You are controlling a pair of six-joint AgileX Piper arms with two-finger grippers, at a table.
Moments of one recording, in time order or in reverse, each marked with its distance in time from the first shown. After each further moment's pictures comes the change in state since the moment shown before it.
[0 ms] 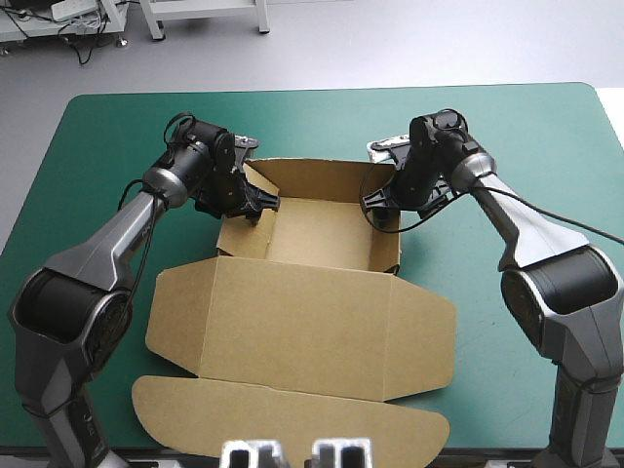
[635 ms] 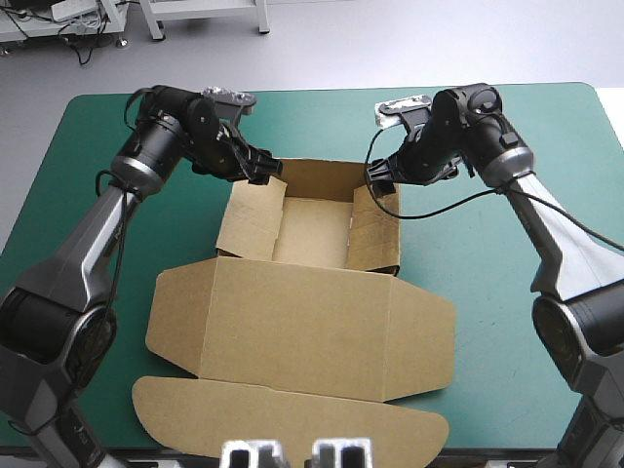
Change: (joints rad) left arm 0.001 -0.086 -0.210 -0.085 0.041 0.123; right arm 0.000 -0.180 -0.057 0.016 0.010 -0.005
